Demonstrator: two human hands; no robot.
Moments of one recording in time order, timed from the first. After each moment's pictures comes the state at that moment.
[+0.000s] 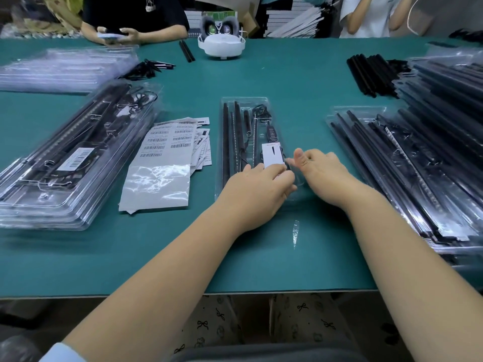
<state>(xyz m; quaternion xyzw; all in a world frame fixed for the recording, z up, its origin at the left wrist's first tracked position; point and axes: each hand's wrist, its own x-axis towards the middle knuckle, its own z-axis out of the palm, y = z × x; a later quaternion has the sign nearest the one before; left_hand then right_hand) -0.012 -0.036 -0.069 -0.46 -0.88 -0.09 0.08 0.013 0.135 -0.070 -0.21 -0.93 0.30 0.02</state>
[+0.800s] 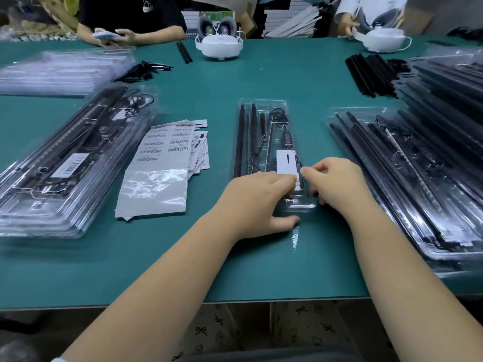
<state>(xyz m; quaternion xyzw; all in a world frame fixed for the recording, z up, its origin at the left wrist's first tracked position) -0.023 -0.037 -0.080 -0.50 -0.84 -0.17 0.11 0.020 0.139 -0.076 -0.24 -0.89 0.36 0.13</state>
